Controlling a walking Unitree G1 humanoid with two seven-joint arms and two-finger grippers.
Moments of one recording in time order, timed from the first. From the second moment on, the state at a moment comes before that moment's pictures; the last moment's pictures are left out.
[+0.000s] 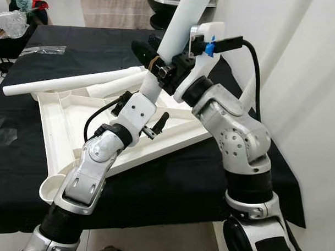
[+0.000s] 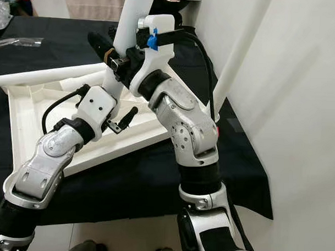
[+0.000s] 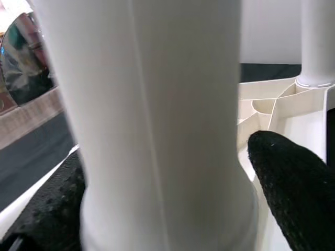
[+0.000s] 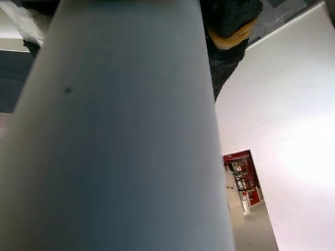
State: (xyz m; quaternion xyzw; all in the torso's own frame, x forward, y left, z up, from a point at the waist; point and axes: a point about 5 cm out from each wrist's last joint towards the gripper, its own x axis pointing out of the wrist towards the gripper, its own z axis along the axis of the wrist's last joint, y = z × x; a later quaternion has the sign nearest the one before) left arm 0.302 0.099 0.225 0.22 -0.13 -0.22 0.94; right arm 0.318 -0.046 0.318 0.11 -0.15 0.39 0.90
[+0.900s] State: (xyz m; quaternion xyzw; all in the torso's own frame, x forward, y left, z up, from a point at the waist) left arm 0.262 0.135 0.213 0.10 -0.12 -0.06 0.99; right arm 0.339 -0.085 0.296 0.06 -0.17 0.23 0.96
